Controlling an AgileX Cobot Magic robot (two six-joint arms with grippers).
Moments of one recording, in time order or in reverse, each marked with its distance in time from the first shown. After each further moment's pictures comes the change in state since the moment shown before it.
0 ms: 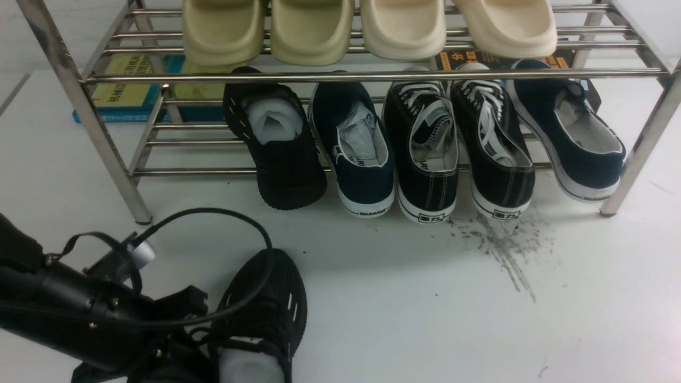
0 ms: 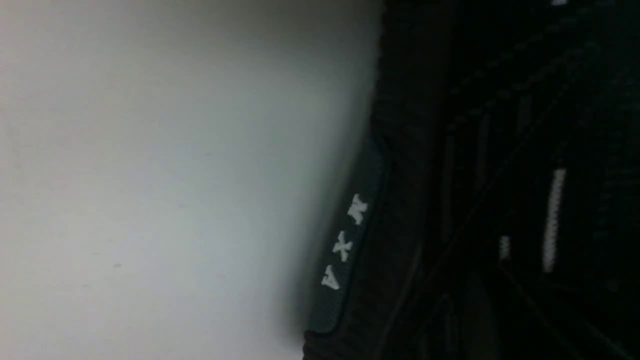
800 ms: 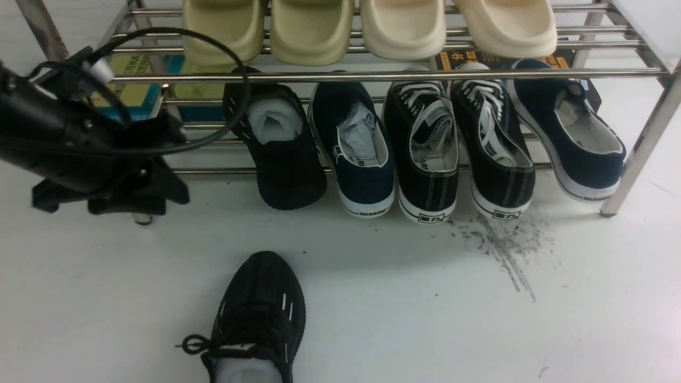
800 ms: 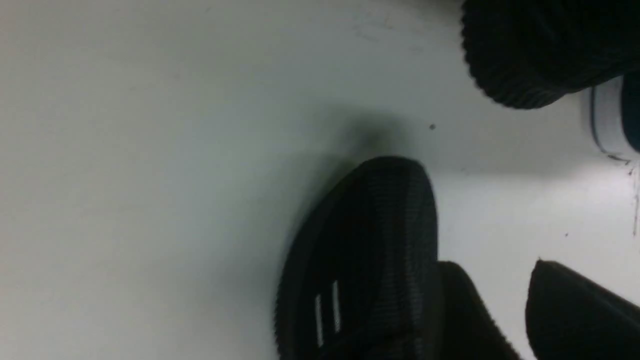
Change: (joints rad) right arm 0.000 0.000 0.000 0.000 0.000 0.000; left arm -0.080 0.016 -0.509 0.314 -0.043 -0.314
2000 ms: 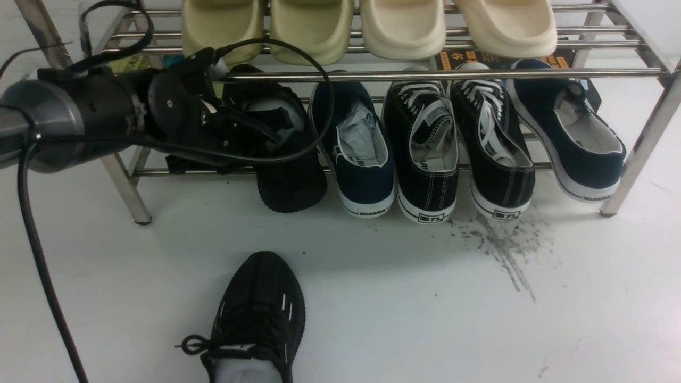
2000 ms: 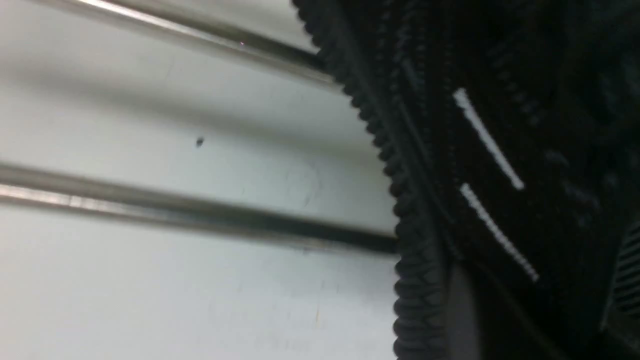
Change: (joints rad) right arm 0.000 0.000 0.000 0.000 0.000 0.000; left arm -0.228 0.334 -0.082 0.200 -0.591 -0.244
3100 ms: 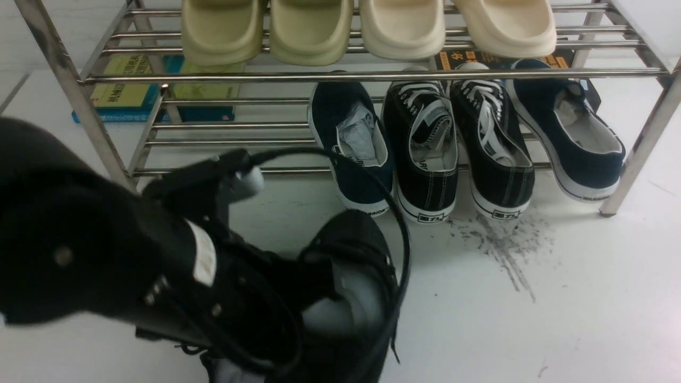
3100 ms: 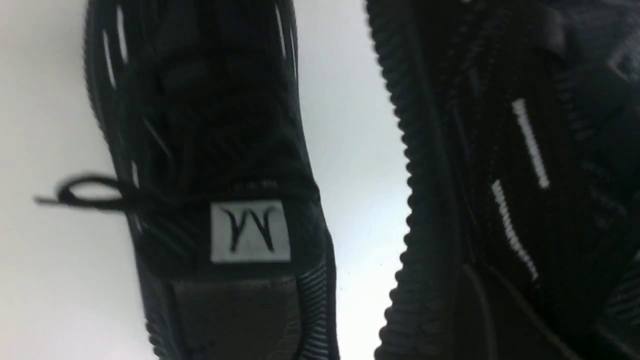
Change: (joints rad) right arm 0.000 0.000 0.000 0.000 0.000 0.000; left arm -0.539 -0.565 0.307 0.262 0.490 -0.597
